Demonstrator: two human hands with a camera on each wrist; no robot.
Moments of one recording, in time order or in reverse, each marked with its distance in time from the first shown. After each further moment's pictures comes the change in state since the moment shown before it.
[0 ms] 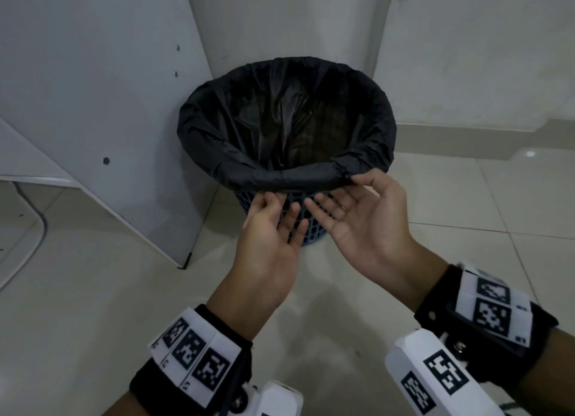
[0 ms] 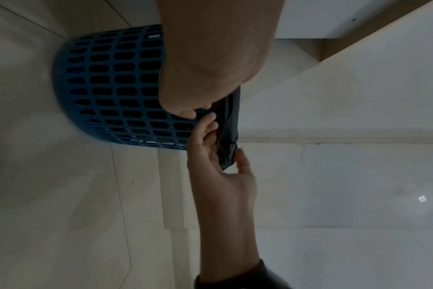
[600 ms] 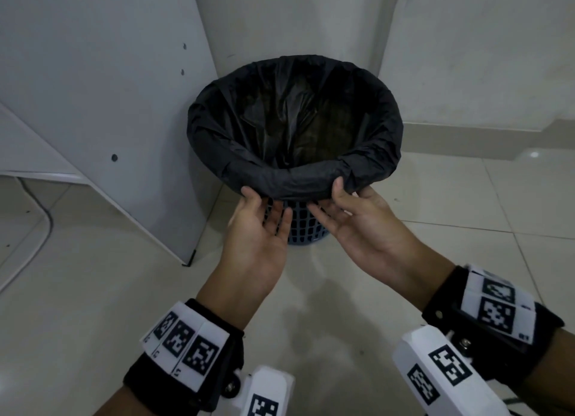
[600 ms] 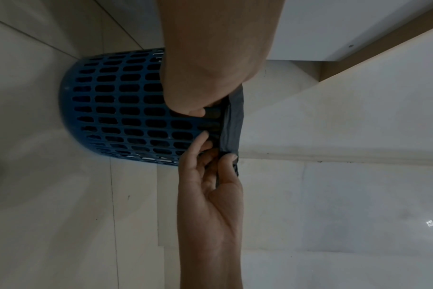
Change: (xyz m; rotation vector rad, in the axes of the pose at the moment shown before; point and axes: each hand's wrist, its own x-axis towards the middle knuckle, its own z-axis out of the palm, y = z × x) left_hand 0.015 0.013 -0.017 -0.076 0.037 0.054; right_hand 0.007 0.012 -0.011 -0.182 -0.120 -0.058
